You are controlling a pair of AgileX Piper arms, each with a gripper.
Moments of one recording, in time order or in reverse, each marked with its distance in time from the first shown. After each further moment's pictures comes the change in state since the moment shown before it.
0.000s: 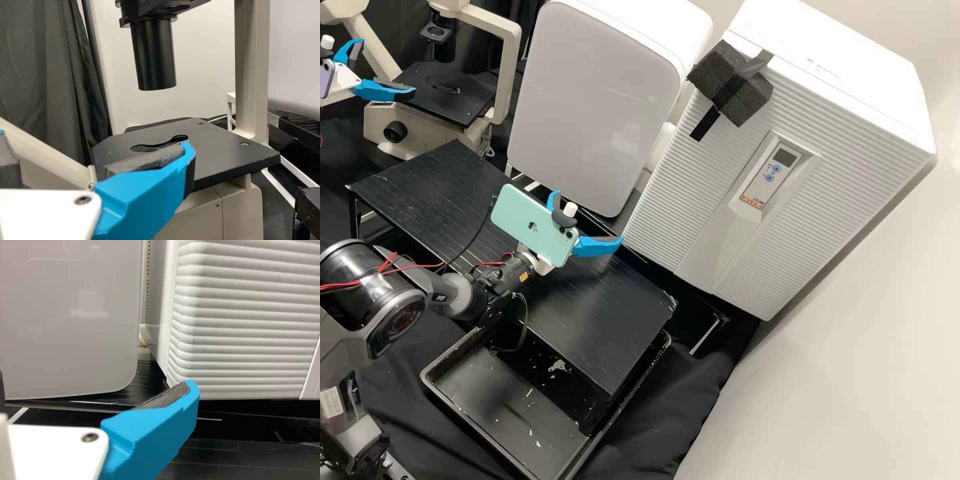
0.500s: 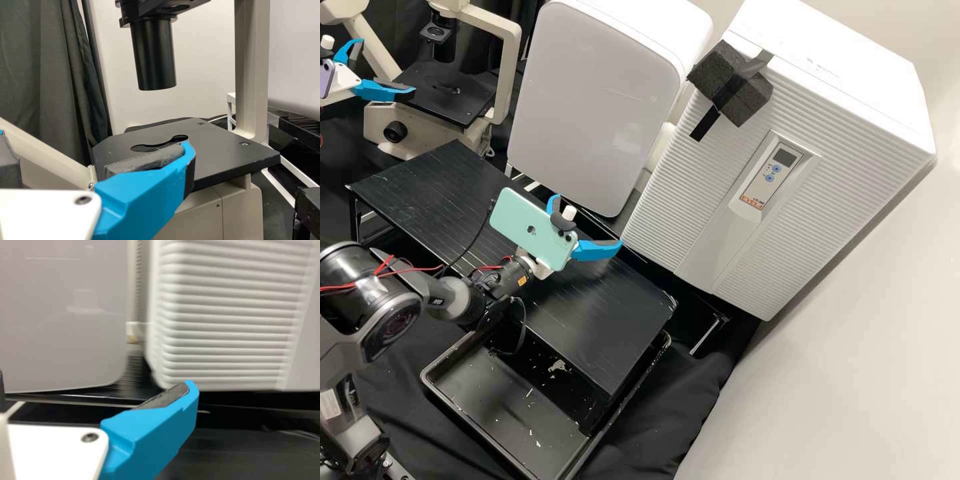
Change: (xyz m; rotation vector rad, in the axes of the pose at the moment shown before) left arm 0.000 0.000 0.000 0.000 0.000 0.000; right arm -0.019 0.013 0.009 -0.005 -0.035 0.042
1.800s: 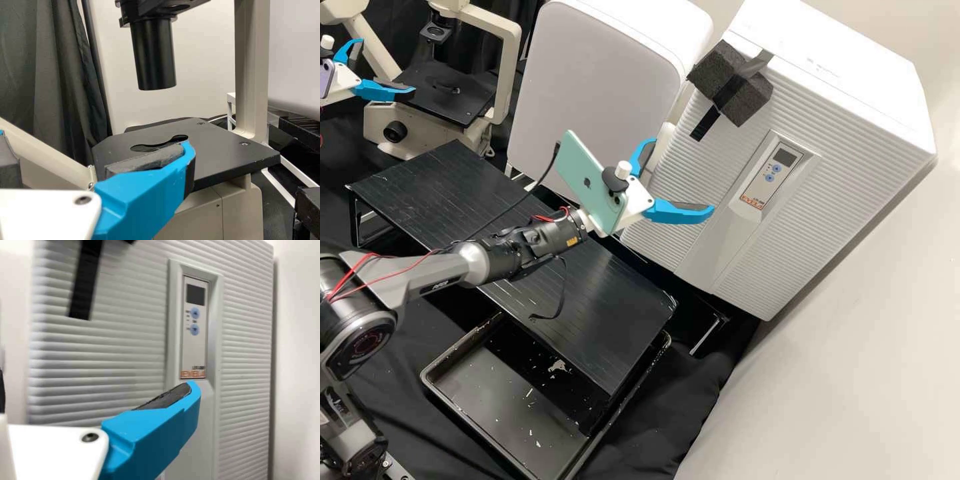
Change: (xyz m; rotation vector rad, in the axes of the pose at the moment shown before) left arm 0.000 0.000 0.000 0.000 0.000 0.000; right arm 0.044 0.115 -0.075 0.000 0.016 0.449
